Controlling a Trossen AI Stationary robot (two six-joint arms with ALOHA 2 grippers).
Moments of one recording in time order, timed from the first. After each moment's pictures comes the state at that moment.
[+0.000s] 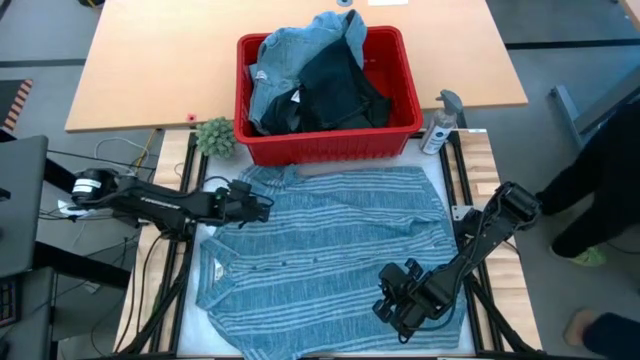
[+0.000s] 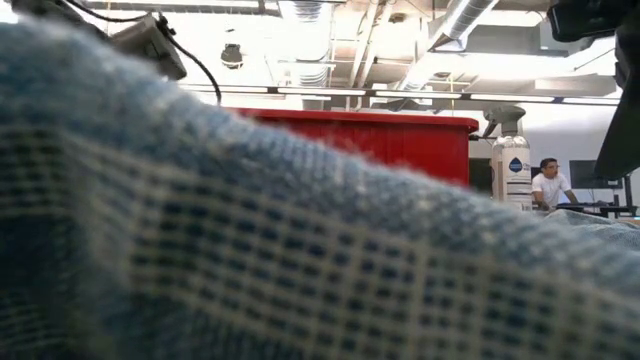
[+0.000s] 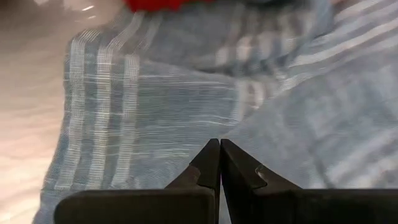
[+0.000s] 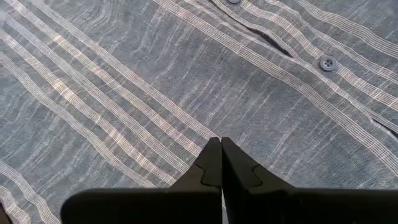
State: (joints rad) left arm 0.05 1.22 0.42 -0.26 -0.62 -1.01; right arm 0.78 1.71 1.11 -0.74 0.51 1.48
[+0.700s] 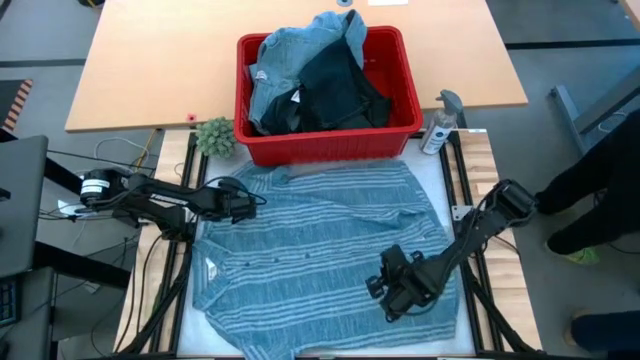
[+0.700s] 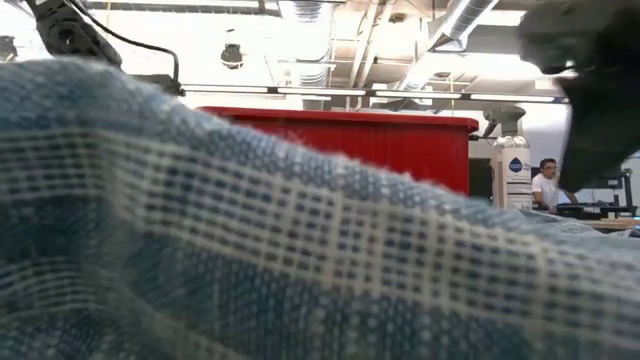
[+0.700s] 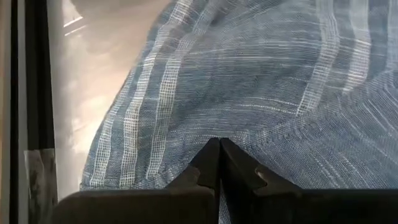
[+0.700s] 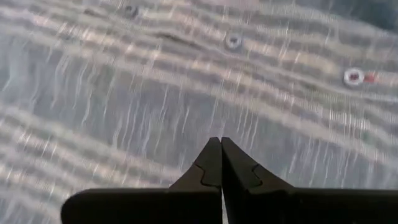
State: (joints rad) left arm 0.16 1.29 0.43 -0.61 -0.59 -1.07; right arm 0.66 1.71 1.11 -0.89 0.50 1.73
